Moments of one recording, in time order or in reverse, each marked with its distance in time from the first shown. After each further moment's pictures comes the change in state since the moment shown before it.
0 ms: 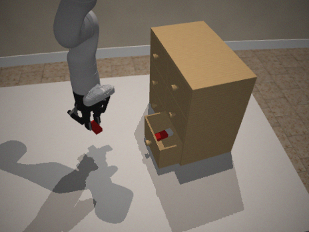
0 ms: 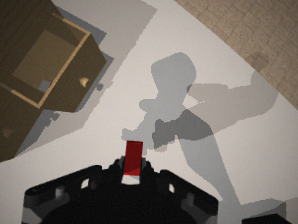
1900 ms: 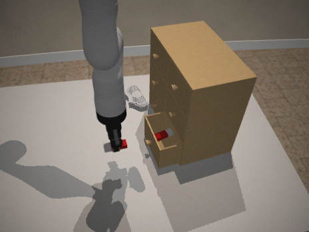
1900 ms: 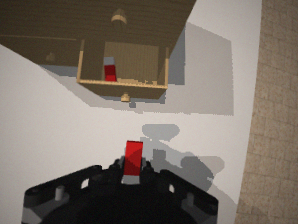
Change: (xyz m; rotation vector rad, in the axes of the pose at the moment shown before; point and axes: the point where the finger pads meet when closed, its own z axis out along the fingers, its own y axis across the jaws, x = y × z) arm 0.107 -0.002 -0.001 -0.001 0.002 -1.115
